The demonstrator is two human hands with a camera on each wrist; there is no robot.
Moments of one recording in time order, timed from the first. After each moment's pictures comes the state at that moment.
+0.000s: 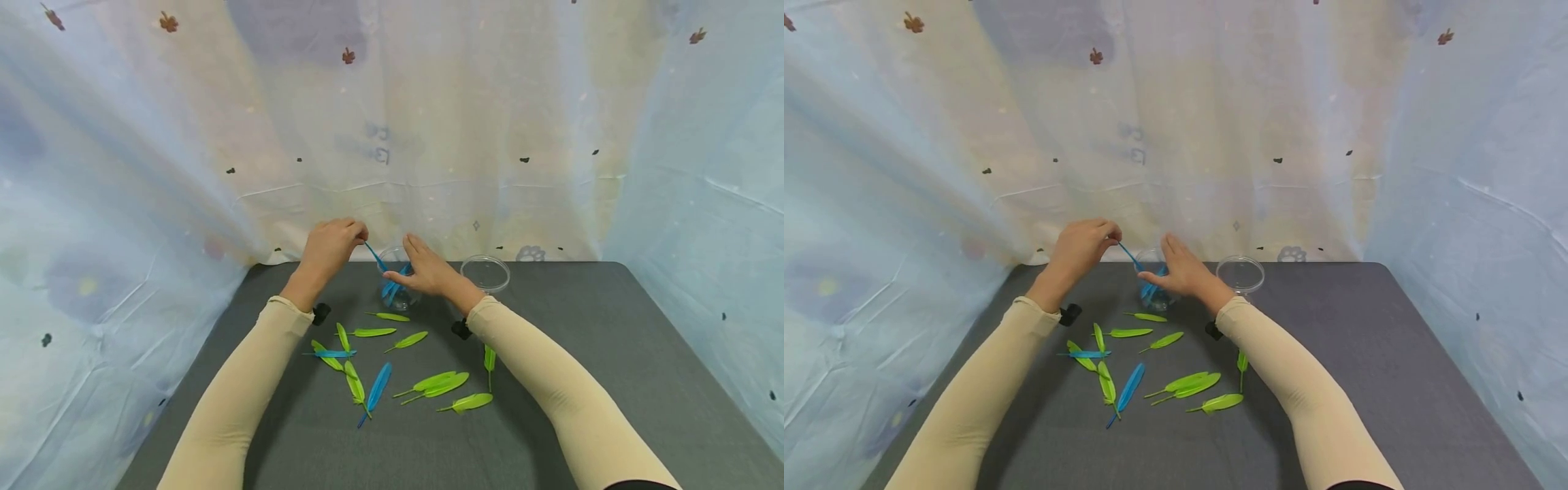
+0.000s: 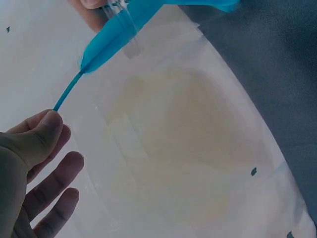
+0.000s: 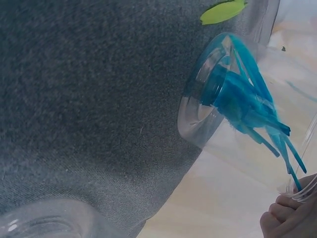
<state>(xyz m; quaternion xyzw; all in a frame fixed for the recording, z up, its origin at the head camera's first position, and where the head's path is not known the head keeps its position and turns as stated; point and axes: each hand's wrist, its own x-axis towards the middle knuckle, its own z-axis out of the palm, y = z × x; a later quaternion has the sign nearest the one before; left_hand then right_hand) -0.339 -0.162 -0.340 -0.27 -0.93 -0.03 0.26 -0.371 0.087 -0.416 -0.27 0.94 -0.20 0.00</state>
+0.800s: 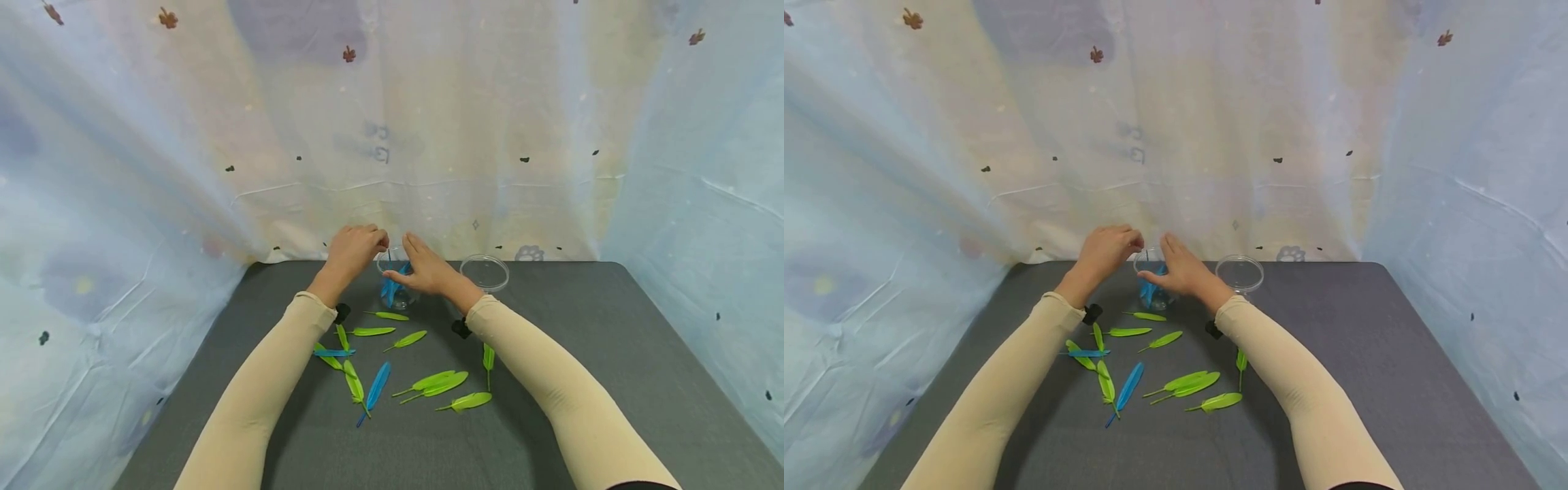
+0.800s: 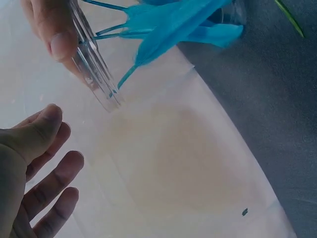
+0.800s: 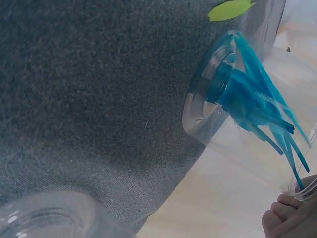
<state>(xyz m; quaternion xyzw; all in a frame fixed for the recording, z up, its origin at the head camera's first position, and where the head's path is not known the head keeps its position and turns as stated) -0.357 -0.125 -0.360 -0.27 -0.94 0.01 0.19 -0.373 0.088 -0.418 -0.28 0.94 -0.20 0.00</state>
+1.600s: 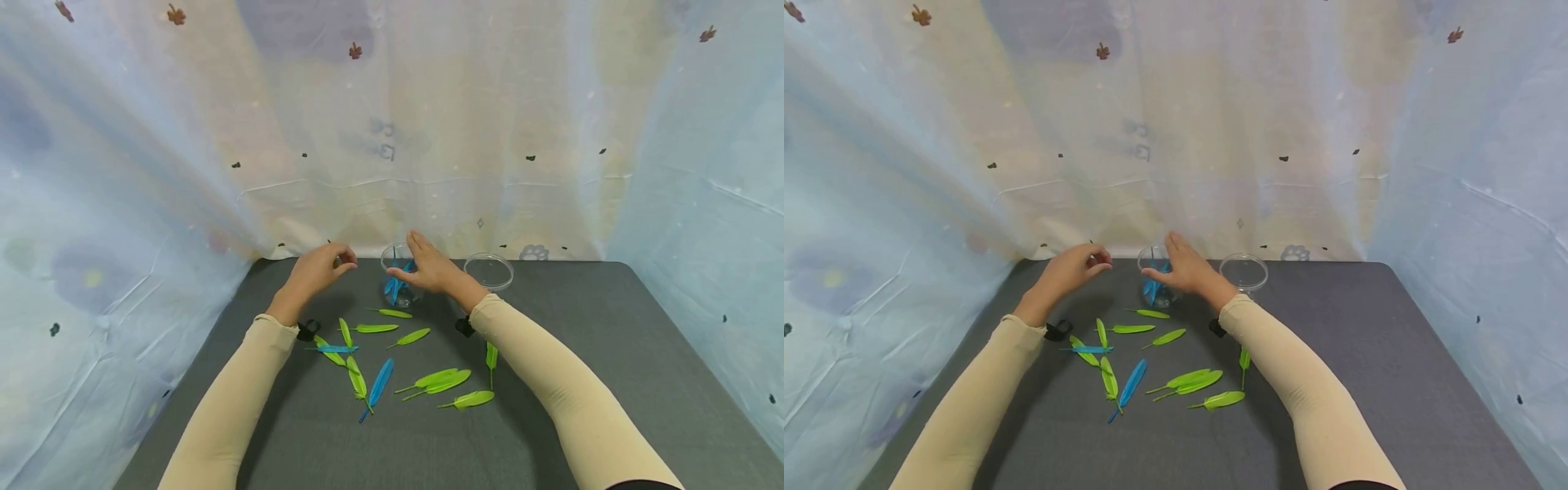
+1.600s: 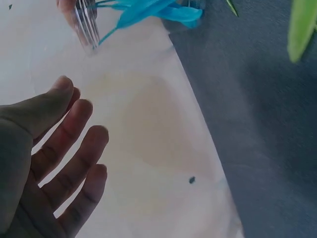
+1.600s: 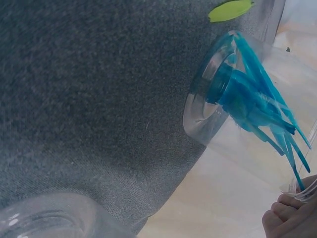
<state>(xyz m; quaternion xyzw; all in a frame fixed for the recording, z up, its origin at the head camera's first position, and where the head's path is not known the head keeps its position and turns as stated) -0.331 -0.203 -0.385 -0.20 -0.96 -0.18 0.08 -0.374 0.087 -0.421 -0.28 0.94 -0.19 0.00</state>
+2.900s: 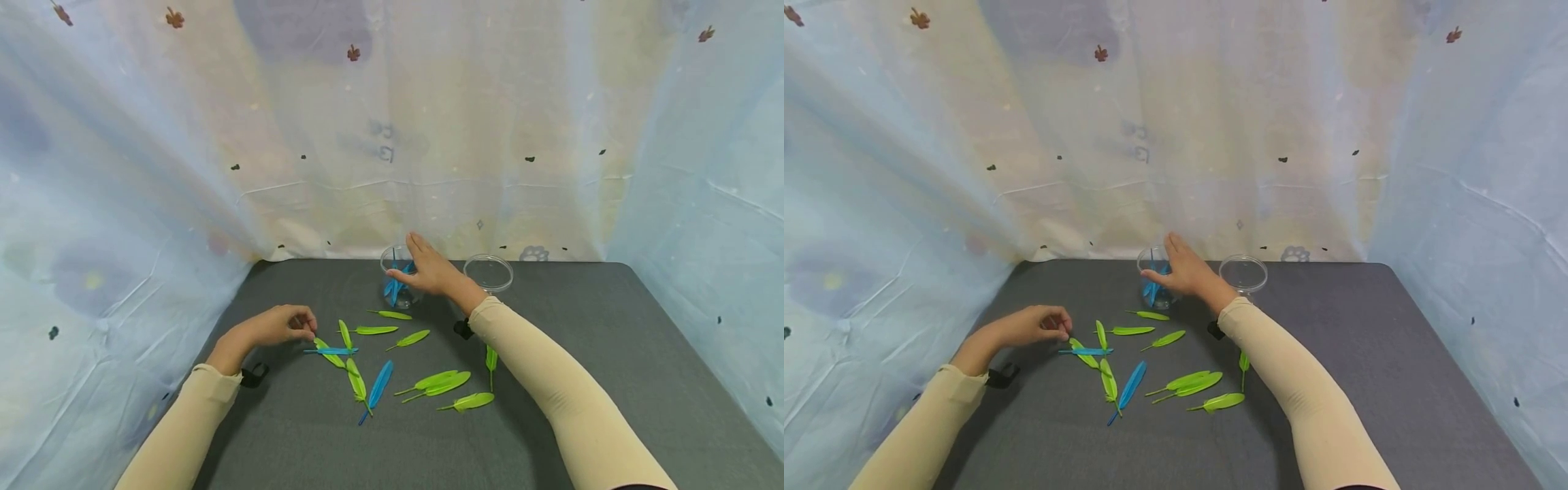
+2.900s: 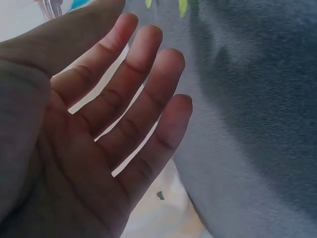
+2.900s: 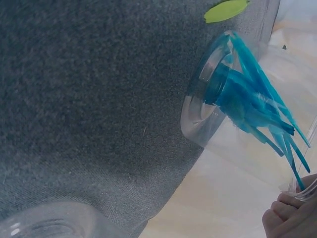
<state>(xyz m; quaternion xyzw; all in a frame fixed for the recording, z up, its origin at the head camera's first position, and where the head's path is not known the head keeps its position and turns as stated) -0.270 -0.295 -0.430 -0.23 -0.92 -0.26 -0.18 -0.371 0.088 -0.420 -0.28 0.94 -0.20 -0.01</state>
